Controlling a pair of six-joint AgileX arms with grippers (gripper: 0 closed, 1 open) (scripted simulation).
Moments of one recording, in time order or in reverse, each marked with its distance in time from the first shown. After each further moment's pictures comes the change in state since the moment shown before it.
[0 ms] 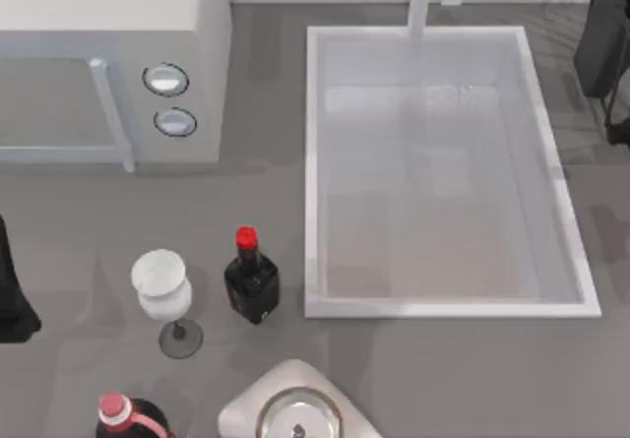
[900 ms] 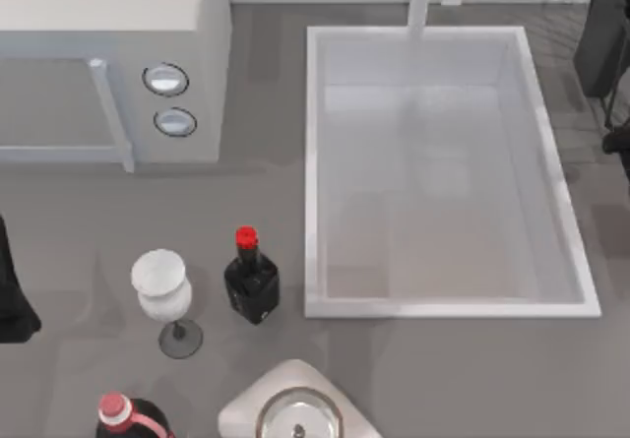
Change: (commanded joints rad) left arm 0.000 0.000 0.000 0.000 0.000 0.000; right arm 0.000 0.005 -0.021 0.022 0.000 0.000
